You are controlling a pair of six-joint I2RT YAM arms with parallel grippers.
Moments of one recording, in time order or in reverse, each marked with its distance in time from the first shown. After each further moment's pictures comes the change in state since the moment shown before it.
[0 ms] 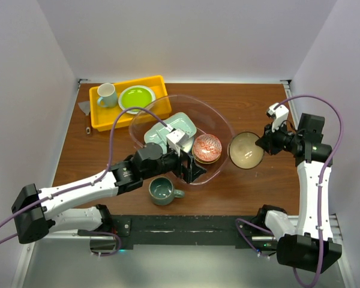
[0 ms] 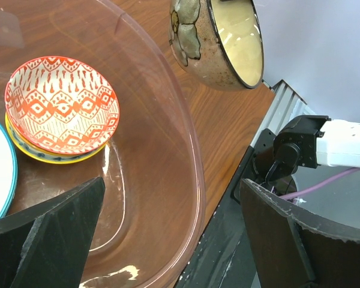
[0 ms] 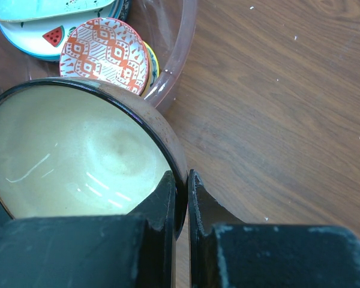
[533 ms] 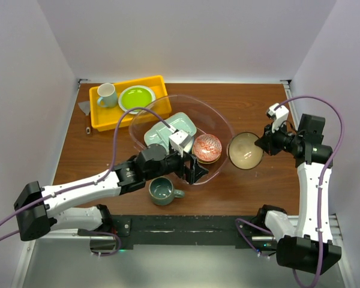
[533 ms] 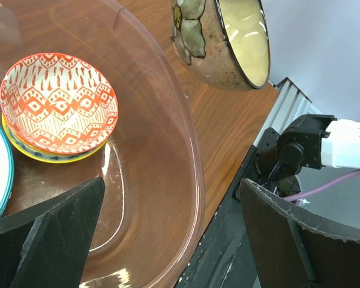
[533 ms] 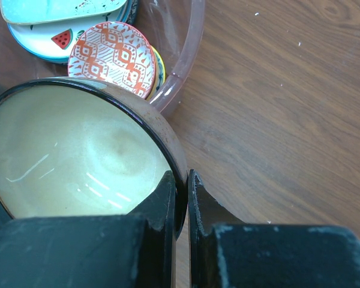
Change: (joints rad) left arm -0.026 0.024 0.010 -0.001 -0.033 0.000; right arm 0.000 -0.013 0.000 -0.003 -0.022 0.000
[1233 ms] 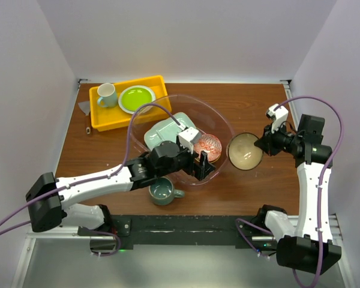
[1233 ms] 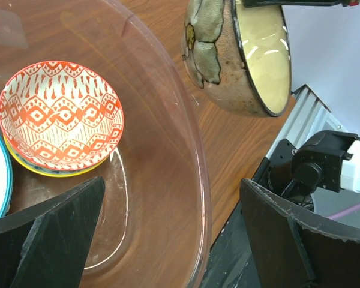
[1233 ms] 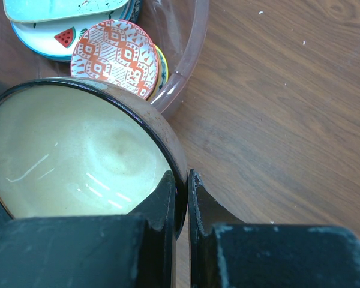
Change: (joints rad) left arm -0.025 0.137 0.094 0.002 -0.074 -0.005; right arm 0.000 0.000 -0.006 -0.003 -0.007 -0.003
